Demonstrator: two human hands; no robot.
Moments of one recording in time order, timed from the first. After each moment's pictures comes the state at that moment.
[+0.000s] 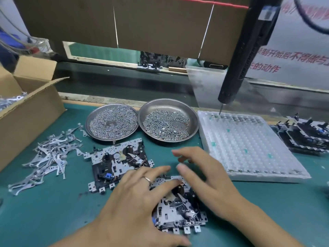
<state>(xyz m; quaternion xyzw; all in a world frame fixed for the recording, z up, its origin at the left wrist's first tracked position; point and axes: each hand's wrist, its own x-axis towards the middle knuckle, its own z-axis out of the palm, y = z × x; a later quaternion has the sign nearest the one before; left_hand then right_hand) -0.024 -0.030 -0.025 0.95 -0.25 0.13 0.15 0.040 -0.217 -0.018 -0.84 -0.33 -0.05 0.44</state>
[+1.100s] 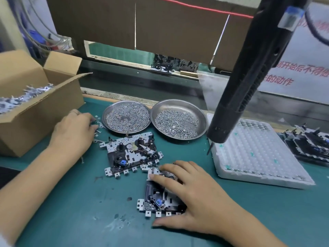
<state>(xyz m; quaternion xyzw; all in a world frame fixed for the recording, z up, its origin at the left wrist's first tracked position) 0.049 0.109 -0.012 0.96 0.22 0.13 0.13 0.016 -0.197 -0.019 -0.86 -0.49 -0.11 0.07</state>
